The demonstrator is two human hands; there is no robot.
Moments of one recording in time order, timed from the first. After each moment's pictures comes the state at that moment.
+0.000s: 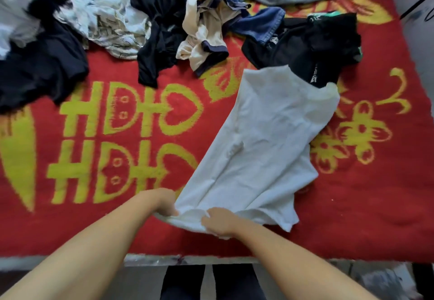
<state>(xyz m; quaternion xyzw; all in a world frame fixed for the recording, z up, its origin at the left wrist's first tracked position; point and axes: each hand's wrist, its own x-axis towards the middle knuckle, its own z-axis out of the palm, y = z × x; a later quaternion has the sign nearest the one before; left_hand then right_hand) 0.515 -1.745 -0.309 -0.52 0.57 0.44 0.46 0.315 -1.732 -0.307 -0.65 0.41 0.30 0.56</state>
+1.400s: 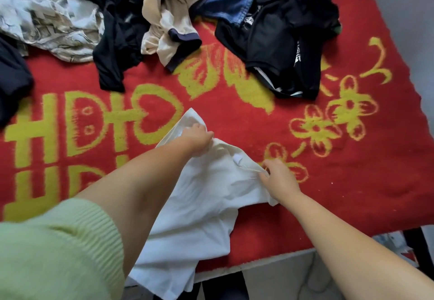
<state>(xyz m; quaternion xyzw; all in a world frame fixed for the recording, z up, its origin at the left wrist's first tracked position) 0.456 -1.904 -0.351 -0.48 0.80 0.23 0.29 0.223 -1.799 -0.315 -0.61 0.72 0.09 0.33</state>
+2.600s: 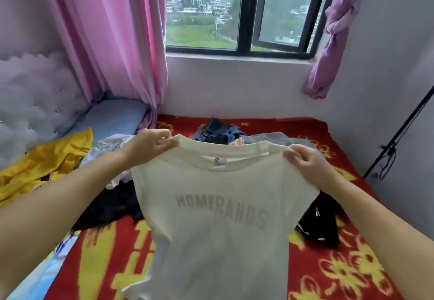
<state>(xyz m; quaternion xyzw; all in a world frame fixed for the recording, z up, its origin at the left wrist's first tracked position) 0.733 -1.815 0.117 -0.63 0.72 0.06 -0.28 0.337 -1.881 0.102 -0.76 0.46 -0.31 0.33</state>
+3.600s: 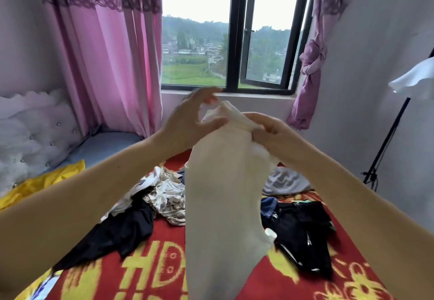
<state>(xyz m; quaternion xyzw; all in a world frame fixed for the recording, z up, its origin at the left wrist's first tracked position) 0.597 -1.776 0.273 -0.52 0.73 0.06 -0.45 0.394 -1.818 0.261 -0.79 0.31 -0.36 0.38</state>
